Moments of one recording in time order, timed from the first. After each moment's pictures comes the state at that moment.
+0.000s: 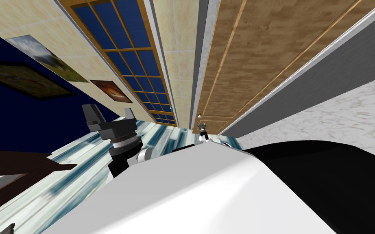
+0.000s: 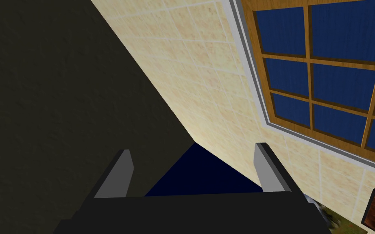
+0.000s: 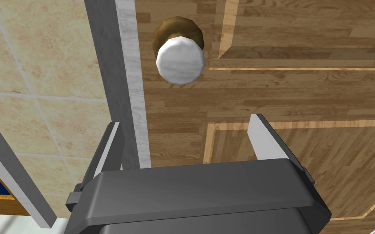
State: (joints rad) arm -0.13 -0.20 0.15 -0.63 -0.63 -0.84 -1.31
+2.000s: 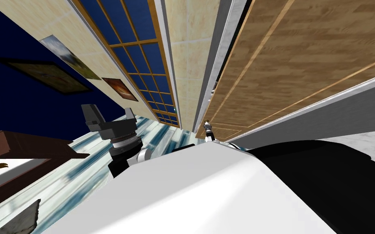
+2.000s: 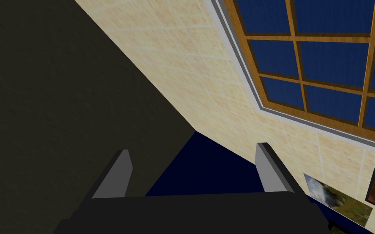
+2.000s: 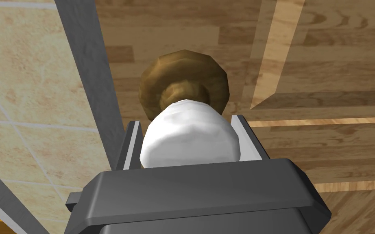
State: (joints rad) arm -0.07 -0.34 0.14 -0.62 -0.66 -0.86 -1.47
